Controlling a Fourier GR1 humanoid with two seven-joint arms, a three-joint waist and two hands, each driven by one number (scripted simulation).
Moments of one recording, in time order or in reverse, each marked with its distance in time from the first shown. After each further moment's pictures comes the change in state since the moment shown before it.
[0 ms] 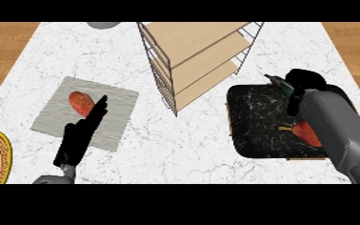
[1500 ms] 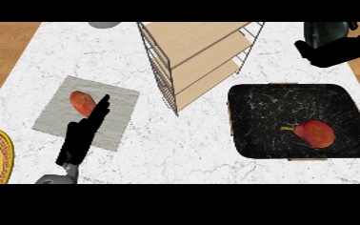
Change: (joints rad) left arm -0.002 -0.030 0.013 -0.018 -0.022 -0.008 0.026; right arm -0.012 -0.076 -0.300 -0.987 -0.422 0.058 -0.084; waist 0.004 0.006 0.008
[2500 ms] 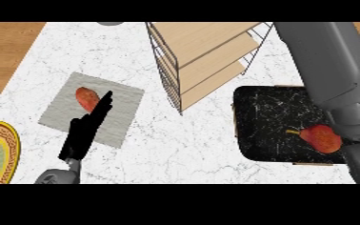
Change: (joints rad) left arm -0.036 -0.014 0.015 0.025 -0.023 -0.027 -0.017; right arm -0.523 0.200 0.088 0.825 0.244 -0.231 -0.176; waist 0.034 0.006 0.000
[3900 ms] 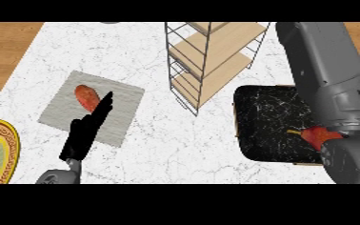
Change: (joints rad) left arm 0.002 -0.008 0.005 0.006 -0.008 -0.010 -0.006; right arm -0.055 0.091 -0.575 0.266 -0.487 -0.231 -0.144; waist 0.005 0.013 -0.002
